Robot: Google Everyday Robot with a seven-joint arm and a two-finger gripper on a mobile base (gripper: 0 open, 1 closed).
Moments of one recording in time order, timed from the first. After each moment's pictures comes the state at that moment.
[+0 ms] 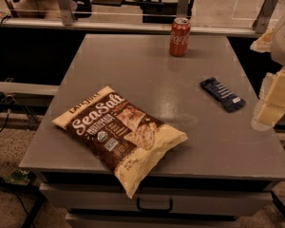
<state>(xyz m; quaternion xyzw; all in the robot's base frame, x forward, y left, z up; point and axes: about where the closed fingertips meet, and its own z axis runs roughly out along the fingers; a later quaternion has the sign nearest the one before) 0.438 -0.217 0.976 -0.60 0.78 -0.03 0.16</state>
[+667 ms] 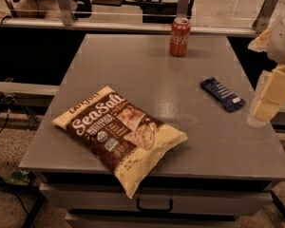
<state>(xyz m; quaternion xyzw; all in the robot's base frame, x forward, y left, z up) 0.447 -0.217 0.973 -0.60 0.79 -0.03 0.16</state>
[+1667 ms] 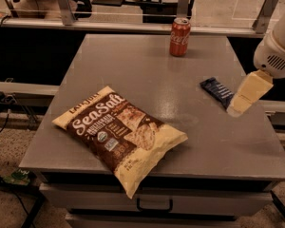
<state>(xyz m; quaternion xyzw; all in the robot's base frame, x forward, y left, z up) 0.507 -0.254 0.914 -0.44 0.88 -0.04 0.16</state>
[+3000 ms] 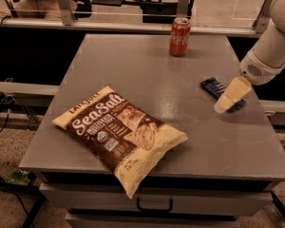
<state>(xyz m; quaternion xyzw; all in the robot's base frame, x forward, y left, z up) 0.572 -0.273 0.837 -0.37 0.92 0.01 0.14</state>
